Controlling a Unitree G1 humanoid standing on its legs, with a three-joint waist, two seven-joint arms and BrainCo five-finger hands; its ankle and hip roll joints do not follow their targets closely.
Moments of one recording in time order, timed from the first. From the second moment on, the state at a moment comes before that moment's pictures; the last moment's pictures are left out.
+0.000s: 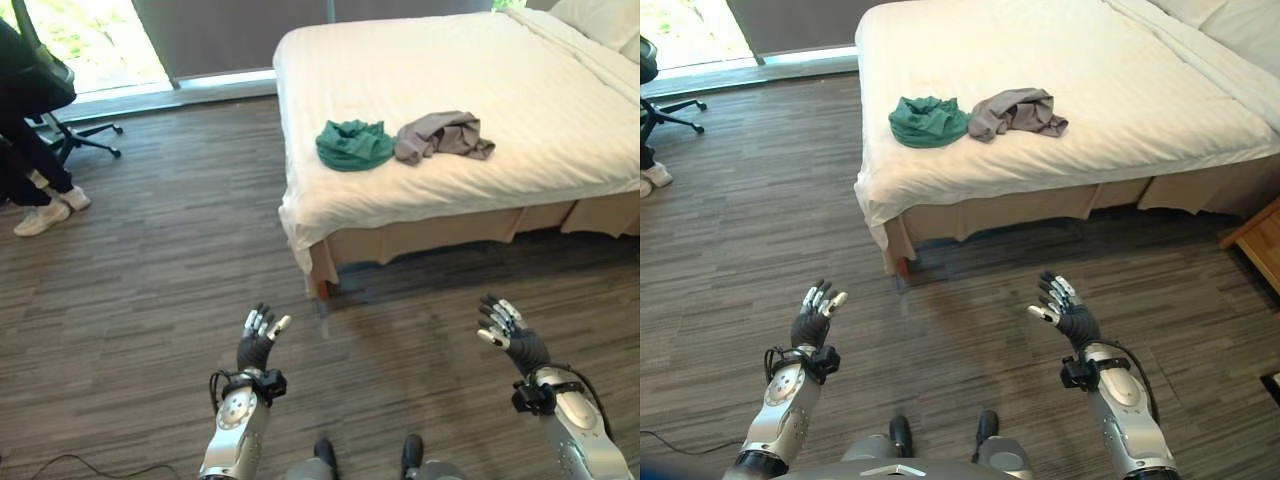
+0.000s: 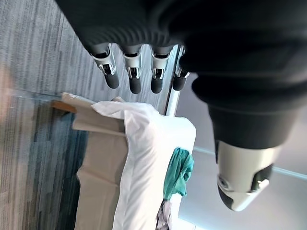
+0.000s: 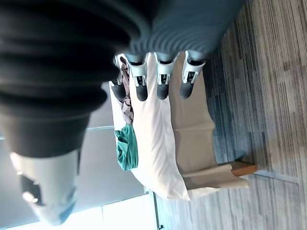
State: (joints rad) left arm 0.09 0.22 -0.07 0.28 -0.50 -0.19 0.12; right arm 0.24 -0.45 0.05 0.05 0.49 -0.13 0.16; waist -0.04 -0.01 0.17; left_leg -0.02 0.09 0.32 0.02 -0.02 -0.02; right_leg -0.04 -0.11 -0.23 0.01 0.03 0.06
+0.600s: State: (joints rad) left arm 0.10 0.29 0.00 0.23 -0.50 -0.18 0.11; right arm 0.18 -0.41 0.10 0.08 0.47 -0.10 0.16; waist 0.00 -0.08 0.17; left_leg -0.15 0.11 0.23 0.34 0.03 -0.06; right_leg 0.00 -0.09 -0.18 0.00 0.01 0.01
